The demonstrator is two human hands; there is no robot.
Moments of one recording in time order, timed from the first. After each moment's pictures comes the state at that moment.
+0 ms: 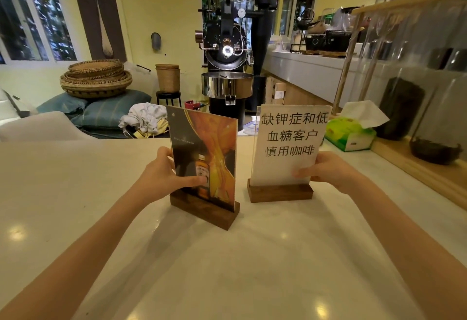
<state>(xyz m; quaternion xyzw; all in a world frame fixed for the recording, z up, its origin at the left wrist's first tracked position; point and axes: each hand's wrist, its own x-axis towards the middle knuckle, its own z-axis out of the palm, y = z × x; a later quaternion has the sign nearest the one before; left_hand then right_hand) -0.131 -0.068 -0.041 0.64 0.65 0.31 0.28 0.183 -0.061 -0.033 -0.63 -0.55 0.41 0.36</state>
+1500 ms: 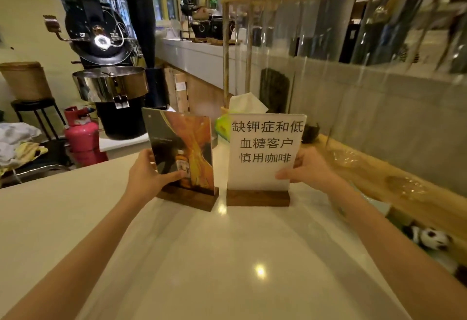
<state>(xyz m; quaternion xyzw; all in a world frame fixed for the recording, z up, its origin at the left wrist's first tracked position) 0.073 0.024 -0.046 0.71 0.50 0.38 0.31 0.346 -0.118 -0.025 -0.70 -0.50 0.27 0.43</state>
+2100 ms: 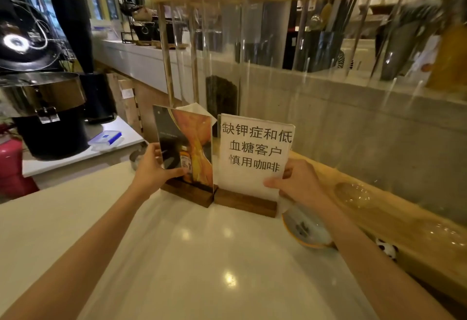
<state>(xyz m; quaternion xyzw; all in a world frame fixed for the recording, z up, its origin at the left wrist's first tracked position) 0.223 0.075 -0.048 0.74 0.40 0.33 0.43 0.410 -0.144 -0.030 -0.75 -0.41 0.16 0.49</state>
